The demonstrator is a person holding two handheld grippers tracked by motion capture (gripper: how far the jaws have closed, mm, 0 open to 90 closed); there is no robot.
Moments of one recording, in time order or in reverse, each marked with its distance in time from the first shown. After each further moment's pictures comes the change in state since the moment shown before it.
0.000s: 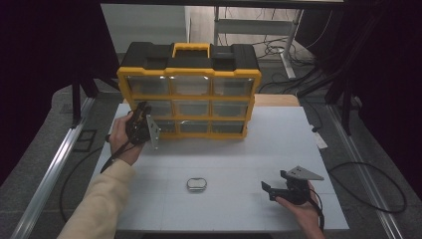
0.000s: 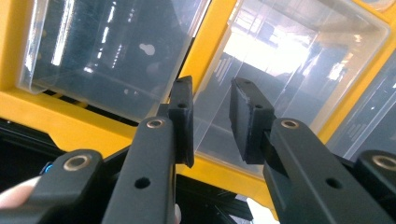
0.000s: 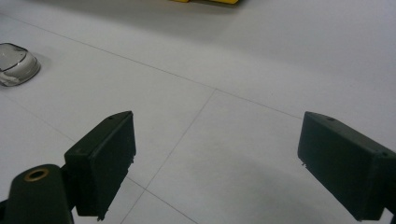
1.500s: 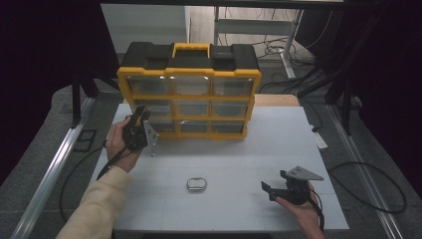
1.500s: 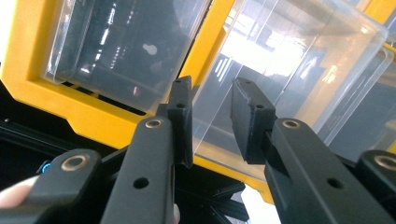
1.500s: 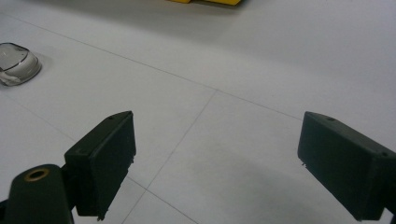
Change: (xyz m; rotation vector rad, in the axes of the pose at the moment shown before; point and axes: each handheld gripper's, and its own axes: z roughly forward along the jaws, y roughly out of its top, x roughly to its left) left arm 0.001 -0.002 -0.020 -0.014 -0.011 -0.015; right arm 0.001 0.000 0.000 0.000 -0.001 -0.007
